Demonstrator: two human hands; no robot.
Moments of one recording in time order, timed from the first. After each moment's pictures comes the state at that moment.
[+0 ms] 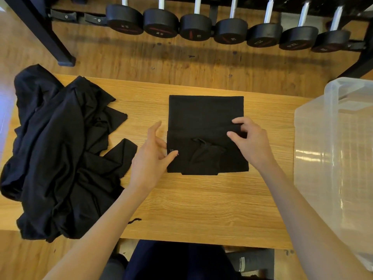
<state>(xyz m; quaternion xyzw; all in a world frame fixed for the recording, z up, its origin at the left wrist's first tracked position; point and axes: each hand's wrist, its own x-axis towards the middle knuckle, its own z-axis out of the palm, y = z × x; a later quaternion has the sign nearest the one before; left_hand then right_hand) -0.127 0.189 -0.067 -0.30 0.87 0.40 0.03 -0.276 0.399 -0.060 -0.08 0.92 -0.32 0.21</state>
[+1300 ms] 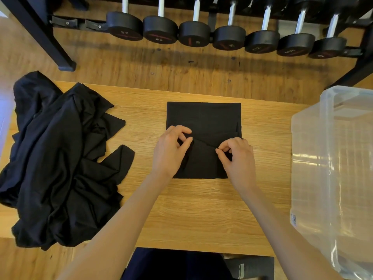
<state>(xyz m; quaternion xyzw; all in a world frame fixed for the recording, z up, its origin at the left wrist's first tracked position) -0.185 0.215 -0.075 -0.25 0.88 0.41 0.01 -0.237 0.393 -0.081 -0.18 0.95 -0.24 0.10</state>
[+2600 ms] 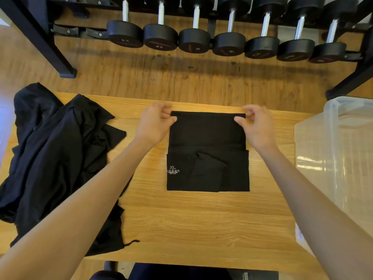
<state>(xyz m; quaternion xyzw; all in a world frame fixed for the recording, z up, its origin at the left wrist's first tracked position) -0.254 0.138 -0.067 -0.29 0.86 0.42 0.07 -0.350 0.380 -0.071 -0.06 0.95 -0.28 0.13</state>
